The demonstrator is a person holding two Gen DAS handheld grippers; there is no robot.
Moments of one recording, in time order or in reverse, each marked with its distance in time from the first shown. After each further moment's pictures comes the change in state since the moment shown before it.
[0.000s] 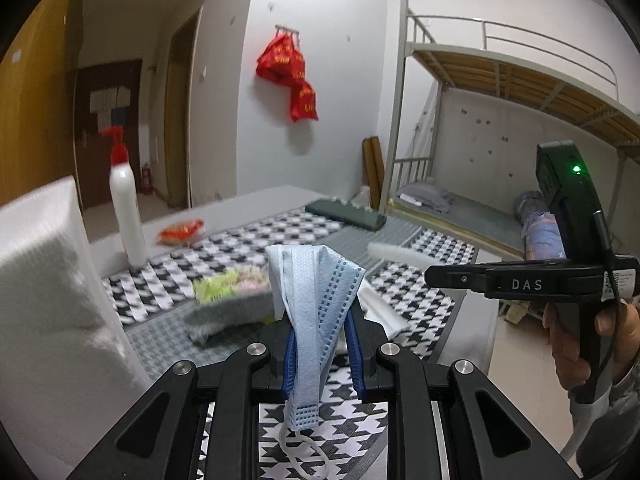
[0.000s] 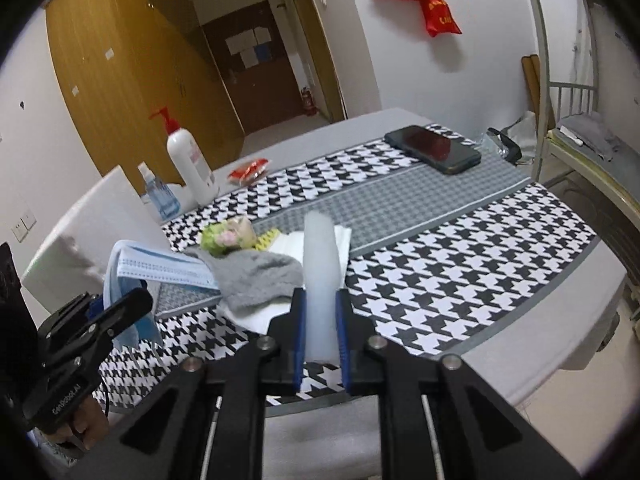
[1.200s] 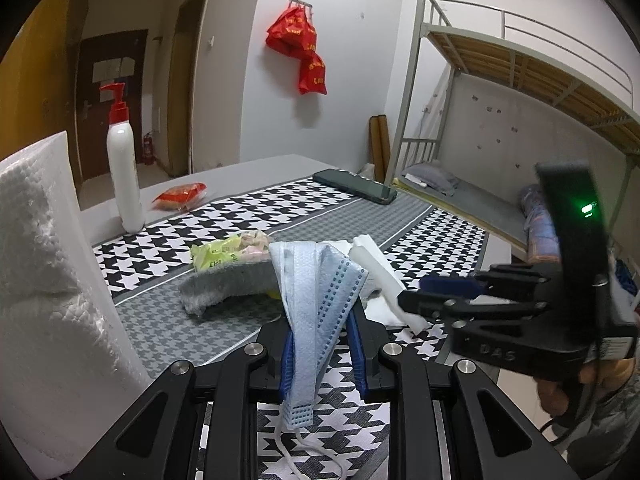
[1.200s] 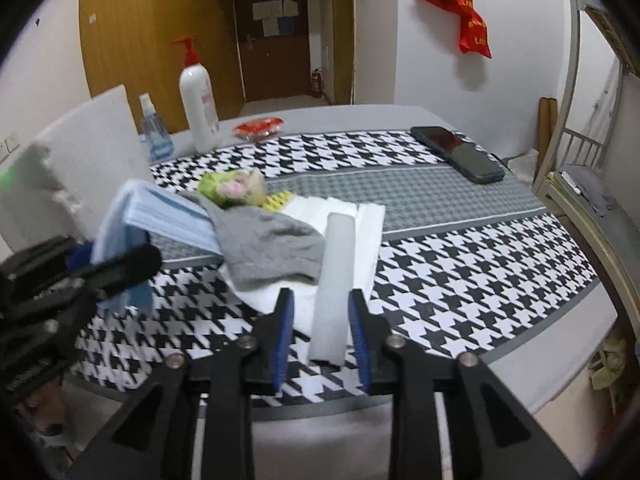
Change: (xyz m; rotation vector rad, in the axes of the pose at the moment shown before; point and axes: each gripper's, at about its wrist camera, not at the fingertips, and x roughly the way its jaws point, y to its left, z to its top) left arm 0.028 0.018 -0.011 -0.068 0.113 -0.012; right arm 0.044 0.040 -0.021 -0.220 0.075 -0.122
